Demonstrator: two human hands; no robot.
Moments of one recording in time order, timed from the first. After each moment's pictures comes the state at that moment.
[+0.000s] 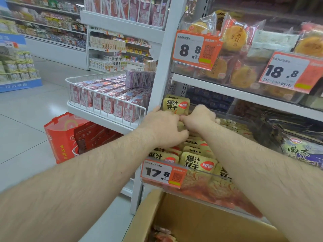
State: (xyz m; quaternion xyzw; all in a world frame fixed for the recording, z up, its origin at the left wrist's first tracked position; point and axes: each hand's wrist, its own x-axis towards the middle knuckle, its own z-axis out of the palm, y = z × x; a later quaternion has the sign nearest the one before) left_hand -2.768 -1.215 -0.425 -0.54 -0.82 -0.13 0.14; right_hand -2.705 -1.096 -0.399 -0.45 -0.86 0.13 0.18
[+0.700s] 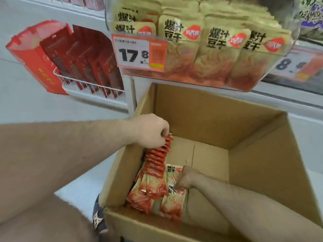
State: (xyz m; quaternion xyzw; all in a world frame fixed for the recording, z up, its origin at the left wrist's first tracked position) left_hand -2.637 -1.287 -0.587 -0.59 -0.76 0.03 -0.27; right_hand -2.474 -1.184 -0.786 -0.44 -0.79 0.29 -0.31
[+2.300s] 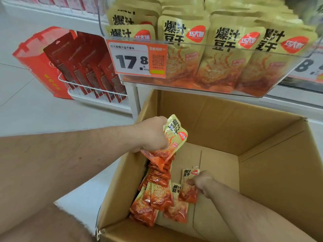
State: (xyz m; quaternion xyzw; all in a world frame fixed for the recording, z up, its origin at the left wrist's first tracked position) left_hand -2.640 -1.273 -0.588 -0.36 -0.82 -0.15 -0.41; right_hand -2.454 -1.169 -0.820 -0.63 -0.58 0.50 -0.18
